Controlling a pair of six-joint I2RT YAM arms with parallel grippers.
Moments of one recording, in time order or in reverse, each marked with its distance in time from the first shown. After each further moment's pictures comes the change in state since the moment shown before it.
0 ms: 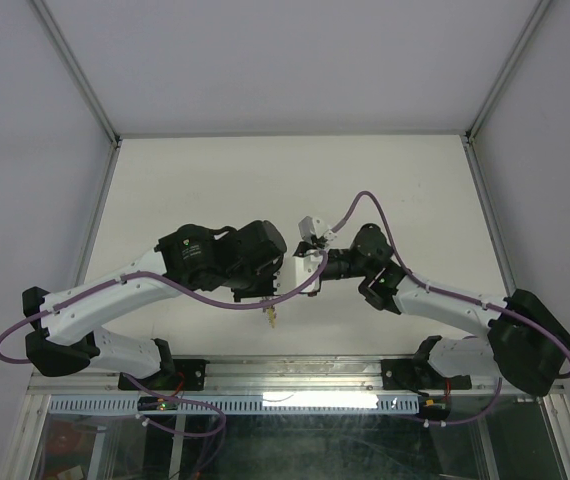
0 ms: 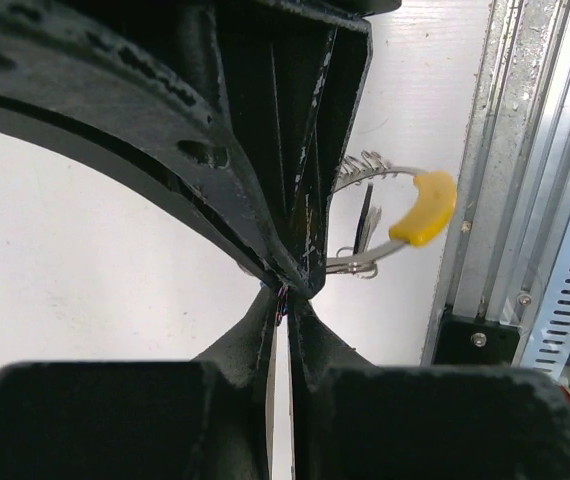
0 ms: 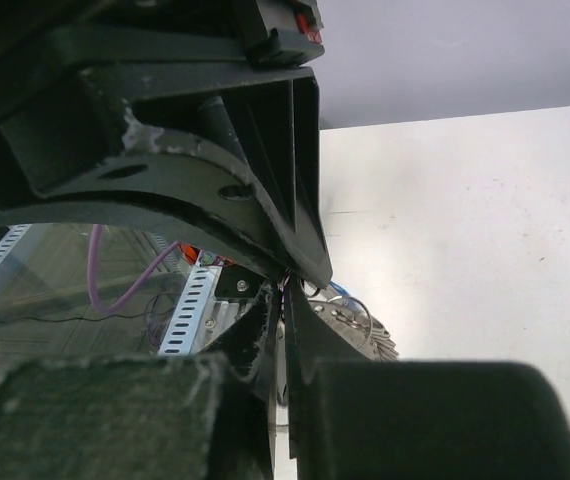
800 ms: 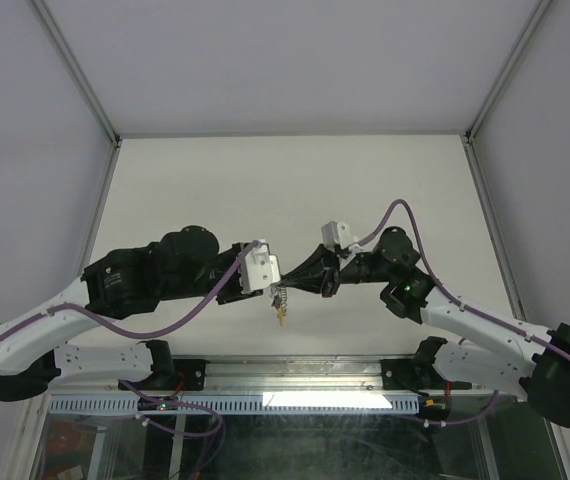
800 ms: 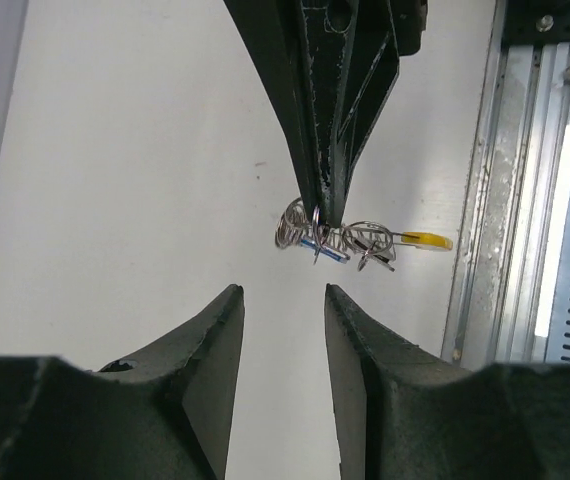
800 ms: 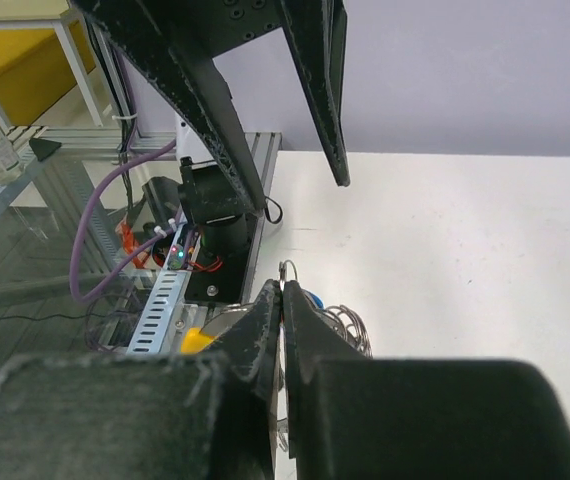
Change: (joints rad) left arm -0.007 -0.317 -0.164 0.295 0.036 -0.055; right arm 0.000 -0.229 0.003 -0.224 0.052 -0.164
